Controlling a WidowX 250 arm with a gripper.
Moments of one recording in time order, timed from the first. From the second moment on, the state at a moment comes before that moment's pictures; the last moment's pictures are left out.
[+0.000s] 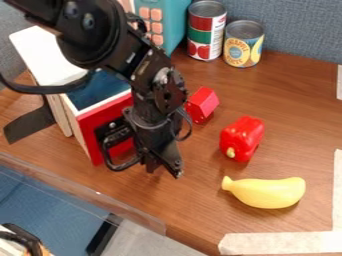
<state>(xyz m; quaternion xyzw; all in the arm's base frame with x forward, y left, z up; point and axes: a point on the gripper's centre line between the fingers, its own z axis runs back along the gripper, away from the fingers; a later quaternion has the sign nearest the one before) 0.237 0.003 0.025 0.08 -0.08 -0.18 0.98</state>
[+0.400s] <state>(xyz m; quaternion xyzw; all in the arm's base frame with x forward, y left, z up) 0.227 -0.014 0.028 0.07 -0.08 -0.18 0.98</state>
